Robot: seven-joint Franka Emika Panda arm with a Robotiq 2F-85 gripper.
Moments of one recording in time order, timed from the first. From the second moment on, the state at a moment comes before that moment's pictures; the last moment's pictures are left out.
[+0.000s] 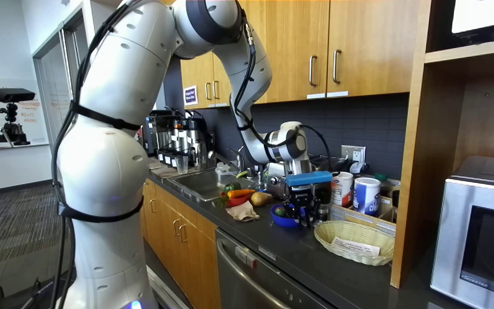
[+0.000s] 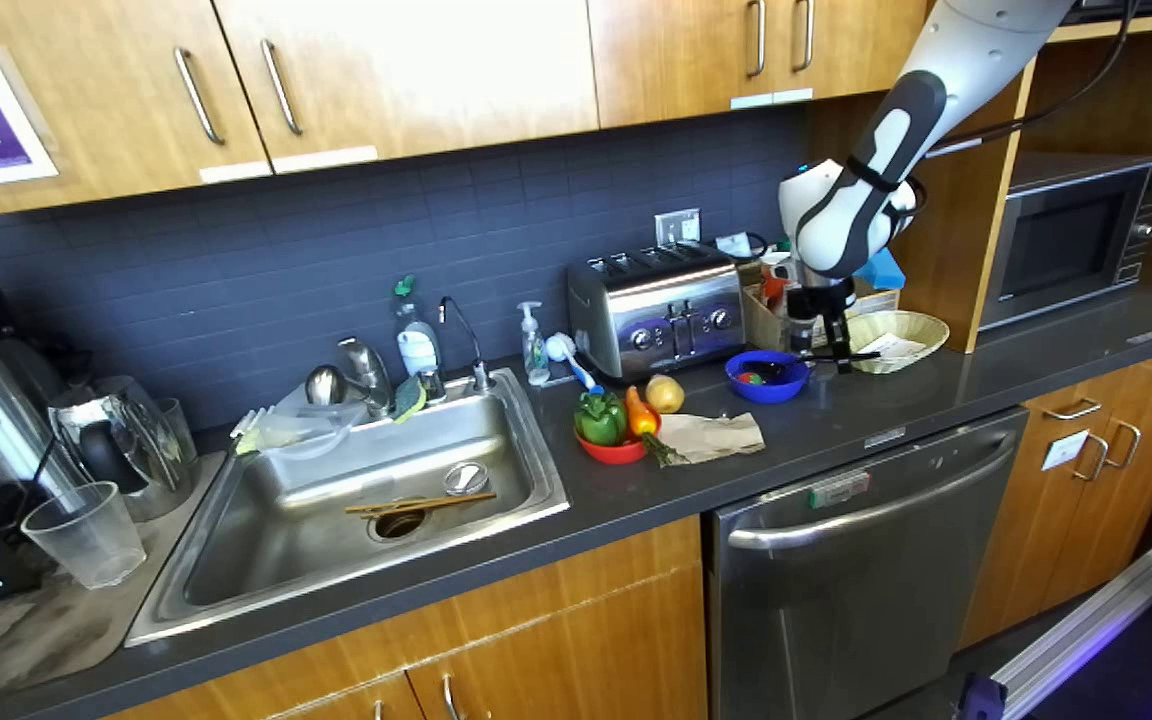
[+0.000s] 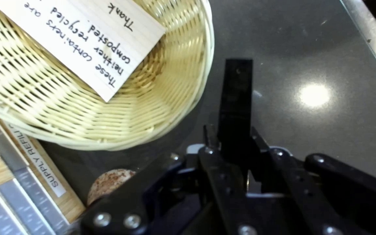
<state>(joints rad) -0.10 0.42 -0.07 -2.15 -0.37 2.47 -0.65</state>
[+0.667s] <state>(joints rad) -0.05 0.42 -0.10 -2.14 -0.59 2.44 -0.44</state>
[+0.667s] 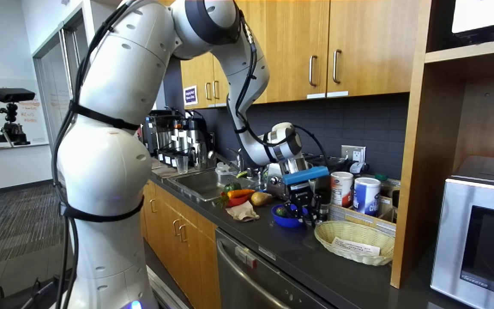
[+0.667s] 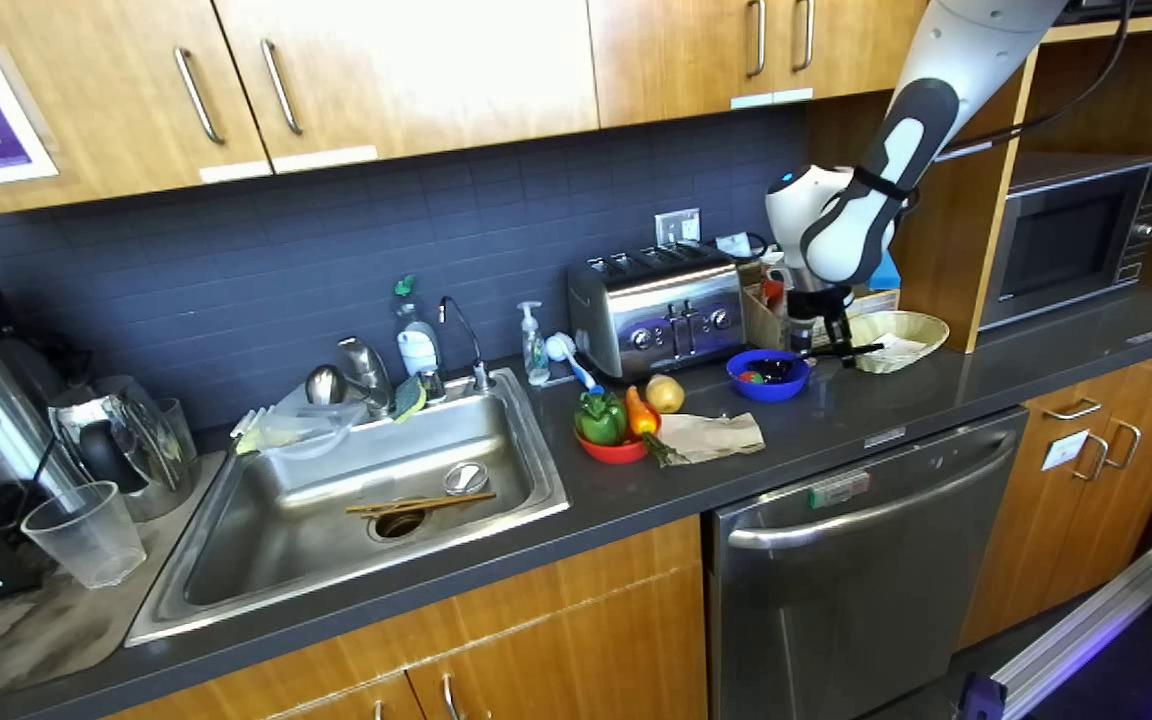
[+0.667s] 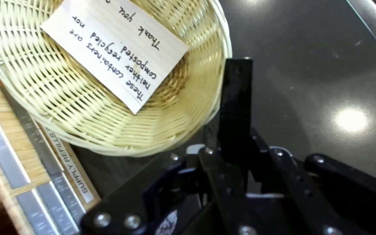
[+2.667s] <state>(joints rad) 0.03 0.41 -0.06 -2.13 -0.80 2.25 -0.19</state>
